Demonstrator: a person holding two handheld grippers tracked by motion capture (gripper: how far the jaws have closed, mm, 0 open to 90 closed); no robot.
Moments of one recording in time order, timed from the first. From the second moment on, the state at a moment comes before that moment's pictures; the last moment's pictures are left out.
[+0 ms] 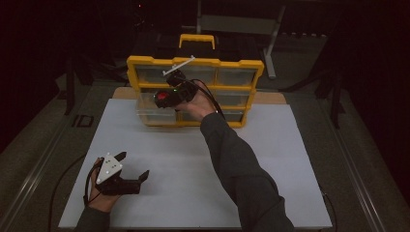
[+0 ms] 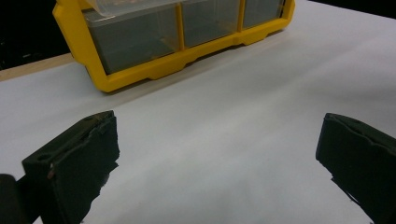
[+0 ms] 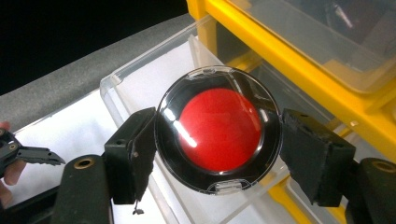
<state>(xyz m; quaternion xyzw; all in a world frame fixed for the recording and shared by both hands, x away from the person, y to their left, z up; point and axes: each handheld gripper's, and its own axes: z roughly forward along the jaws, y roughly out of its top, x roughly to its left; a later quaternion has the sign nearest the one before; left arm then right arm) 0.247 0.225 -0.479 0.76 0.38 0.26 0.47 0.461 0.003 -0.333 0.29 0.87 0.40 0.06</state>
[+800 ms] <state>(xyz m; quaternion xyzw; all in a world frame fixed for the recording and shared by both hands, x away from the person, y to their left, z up) 0.247 0.225 -0.479 0.76 0.38 0.26 0.47 0.447 -0.006 -0.321 0.25 0.90 0.35 0.10</state>
